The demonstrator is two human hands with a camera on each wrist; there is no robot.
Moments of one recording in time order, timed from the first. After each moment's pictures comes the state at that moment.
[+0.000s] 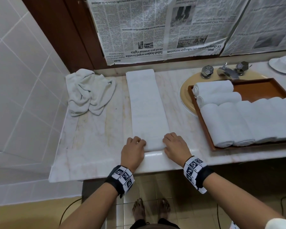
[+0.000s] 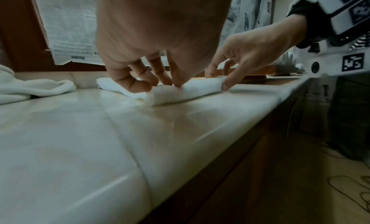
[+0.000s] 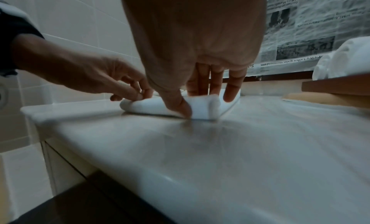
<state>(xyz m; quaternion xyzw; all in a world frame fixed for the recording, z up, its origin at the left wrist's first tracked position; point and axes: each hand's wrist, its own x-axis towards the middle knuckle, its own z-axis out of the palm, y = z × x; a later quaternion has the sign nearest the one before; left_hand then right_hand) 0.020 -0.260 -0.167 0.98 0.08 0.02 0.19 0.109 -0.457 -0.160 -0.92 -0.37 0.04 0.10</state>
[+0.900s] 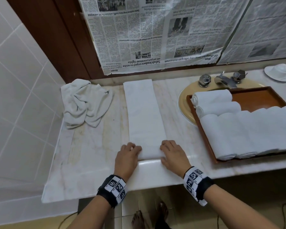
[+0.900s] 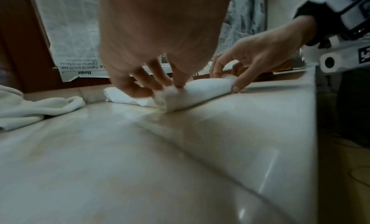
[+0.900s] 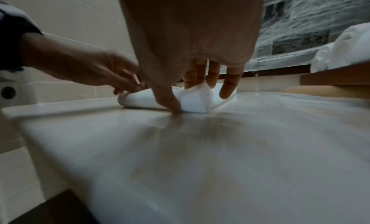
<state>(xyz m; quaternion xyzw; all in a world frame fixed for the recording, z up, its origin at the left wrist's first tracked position) 0.042 -0.227 -0.177 0.97 0.07 0.08 0.22 0.124 -0.447 -0.163 -0.92 -0.36 0.05 0.13</state>
